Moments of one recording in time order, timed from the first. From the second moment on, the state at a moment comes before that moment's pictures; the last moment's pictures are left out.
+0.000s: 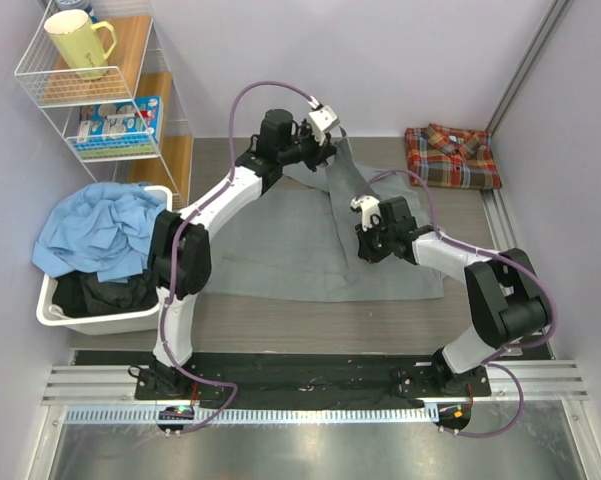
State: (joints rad) left arm -0.52 2.09 1.85 0.01 0.49 0.26; right arm 0.36 1.56 0.83 -0.14 -0.28 -0.14
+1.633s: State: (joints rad) left arm -0.21 1.83 1.52 -1.25 0.87 1.79; right arm 0.03 1.23 0.87 -0.74 -0.40 -0.61
